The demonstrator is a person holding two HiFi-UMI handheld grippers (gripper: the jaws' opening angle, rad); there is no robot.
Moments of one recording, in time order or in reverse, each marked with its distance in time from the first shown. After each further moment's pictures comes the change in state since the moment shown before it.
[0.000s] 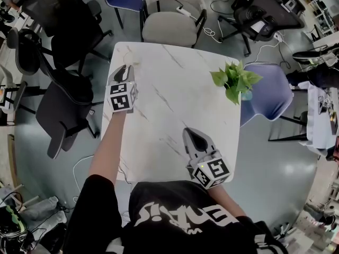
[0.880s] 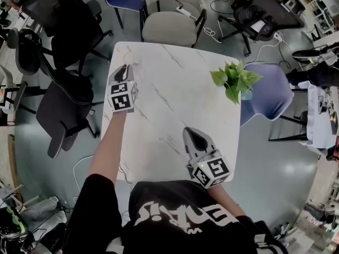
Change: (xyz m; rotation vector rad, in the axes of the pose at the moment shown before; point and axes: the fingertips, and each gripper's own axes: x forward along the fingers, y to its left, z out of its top) left arm 0.000 0.002 0.002 0.003 -0.004 0.027; right arm 0.000 -0.001 0.000 0.004 0.001 -0.006
